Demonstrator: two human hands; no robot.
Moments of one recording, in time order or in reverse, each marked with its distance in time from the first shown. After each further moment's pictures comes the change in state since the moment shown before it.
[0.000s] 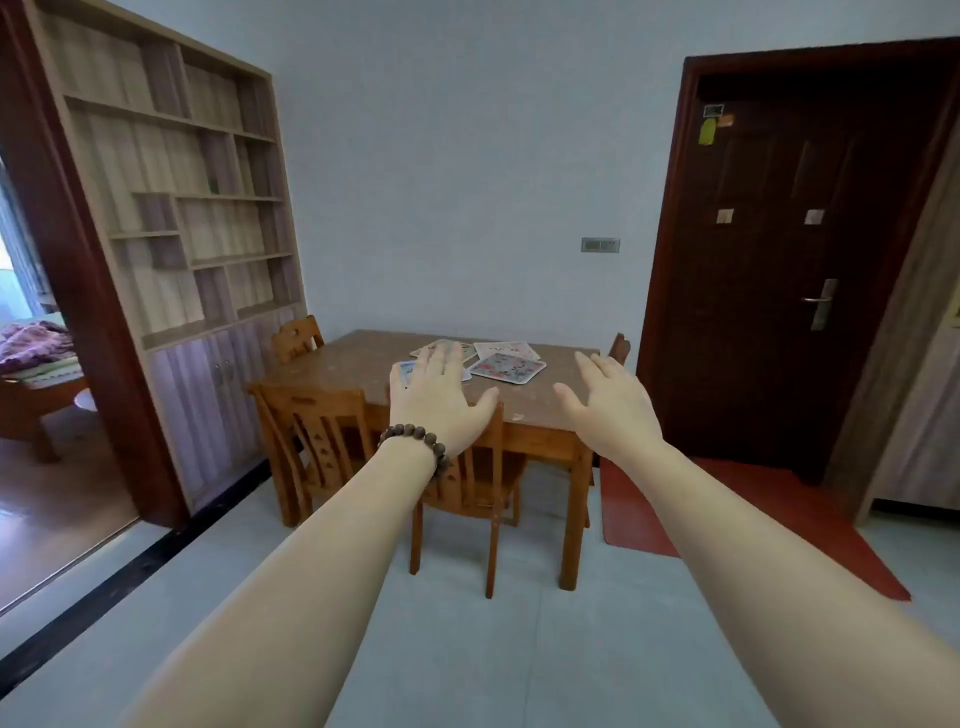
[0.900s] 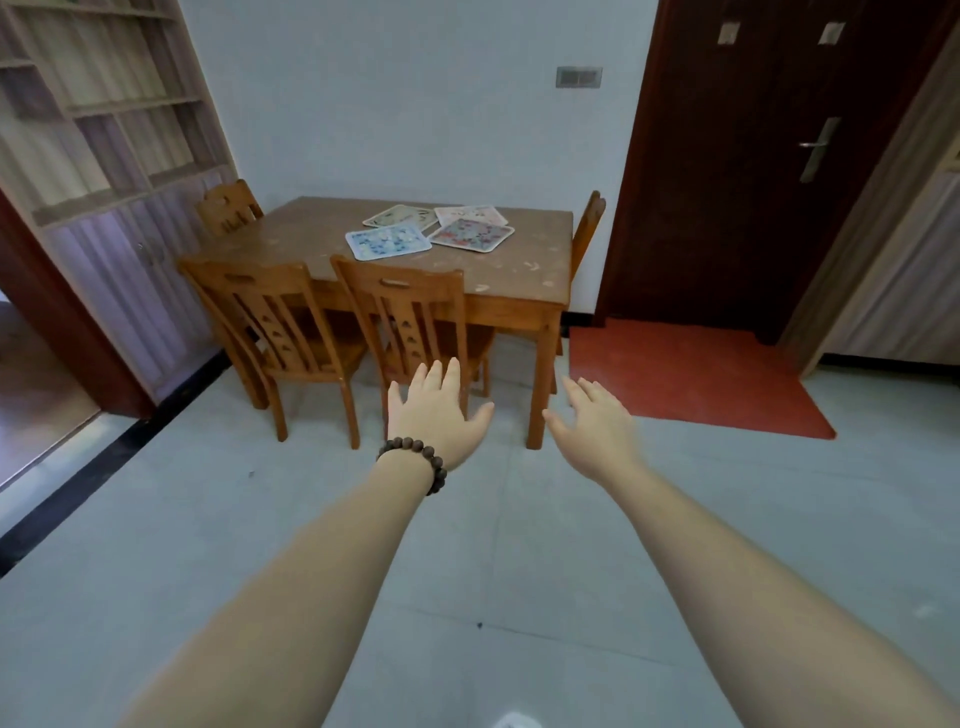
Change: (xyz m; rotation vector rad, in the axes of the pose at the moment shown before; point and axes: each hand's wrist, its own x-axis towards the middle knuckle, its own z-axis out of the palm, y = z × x) left_hand -0.095 0.028 0.145 -0.008 -0.349 -0.017; right_hand -0.114 0.106 0.110 -0.062 -0.324 0.219
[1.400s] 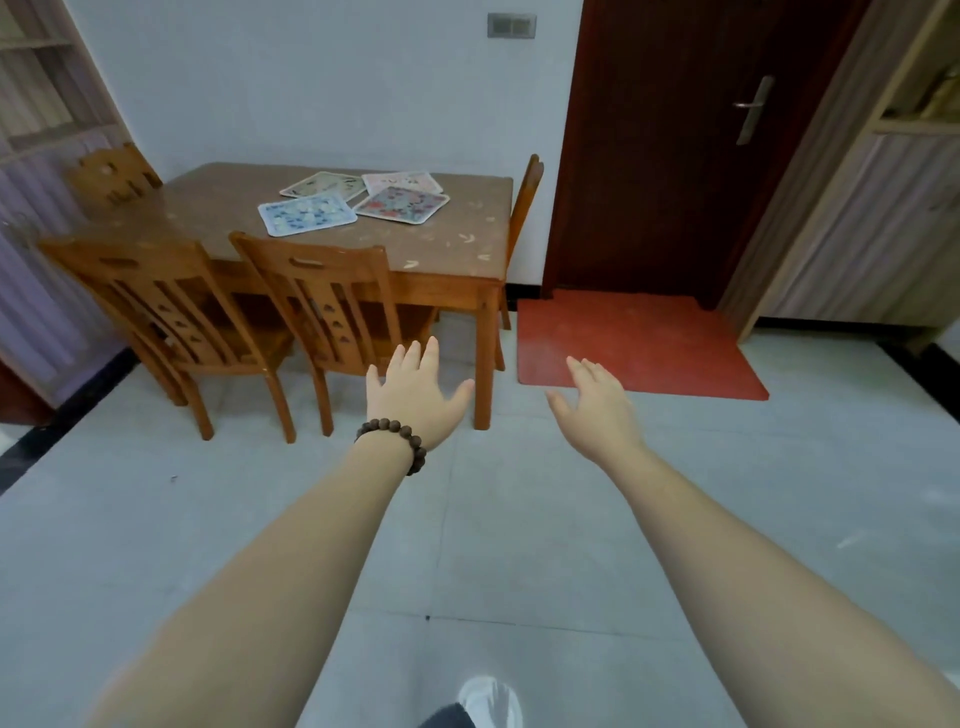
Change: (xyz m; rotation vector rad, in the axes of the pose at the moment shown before) left_hand 0.077 0.081 0.066 -0.050 -0.027 0.046; right_hand 0.049 0.115 -0.016 0.063 0.022 0.110
